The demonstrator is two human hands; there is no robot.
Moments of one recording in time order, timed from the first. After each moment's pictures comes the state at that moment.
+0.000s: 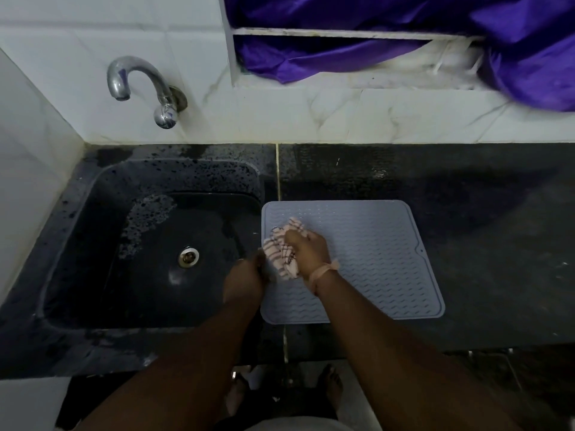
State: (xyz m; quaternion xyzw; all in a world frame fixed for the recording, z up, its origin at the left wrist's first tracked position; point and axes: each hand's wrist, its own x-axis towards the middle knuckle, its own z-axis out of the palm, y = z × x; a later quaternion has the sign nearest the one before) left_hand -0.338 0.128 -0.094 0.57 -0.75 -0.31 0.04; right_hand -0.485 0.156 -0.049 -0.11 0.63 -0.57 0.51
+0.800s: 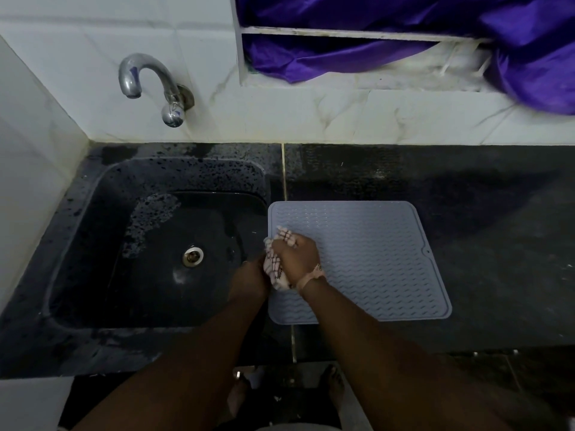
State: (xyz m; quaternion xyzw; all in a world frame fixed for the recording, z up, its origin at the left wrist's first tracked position) left_hand -0.329 0.127 -0.088 0.55 -0.74 -0.38 0.07; right_hand -0.451 0.151 -0.057 -0.27 0.72 -0.48 0.42
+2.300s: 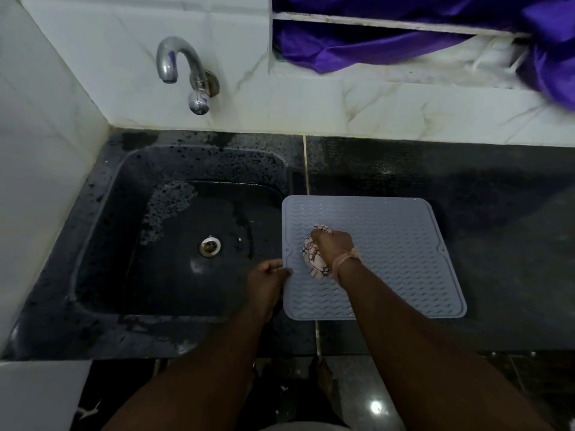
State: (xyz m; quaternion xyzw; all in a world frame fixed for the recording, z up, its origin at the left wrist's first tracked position) left_hand -0.308 0.139 -0.102 0.57 -0.29 -0.73 0.25; right_hand -0.472 0.137 -0.061 -0.14 0.81 -0.39 0.42
